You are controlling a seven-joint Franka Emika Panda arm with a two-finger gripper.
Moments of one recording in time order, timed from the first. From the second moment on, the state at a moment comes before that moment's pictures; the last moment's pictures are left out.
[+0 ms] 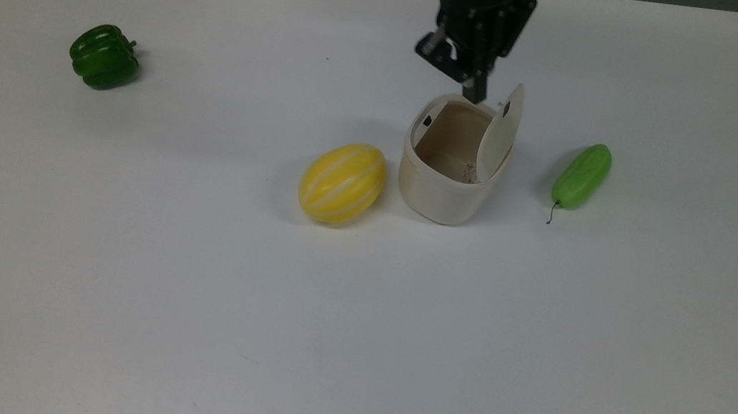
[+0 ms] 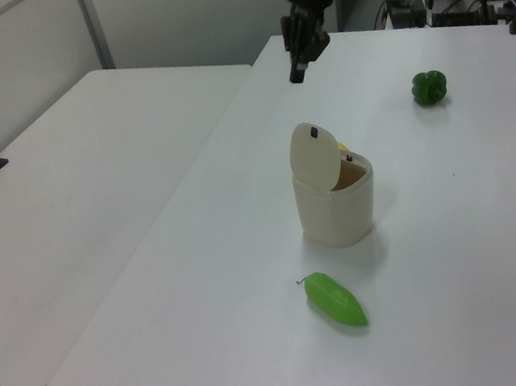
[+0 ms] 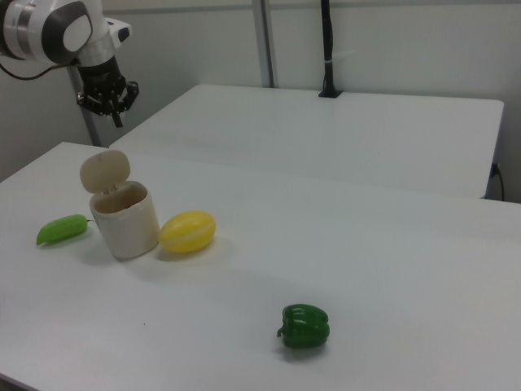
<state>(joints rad) 0.45 0.31 -0.21 -1.31 0.21 1.89 -0.59</state>
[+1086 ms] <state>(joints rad) 0.51 0.37 -0.21 -1.34 0.18 1.82 -0.73</state>
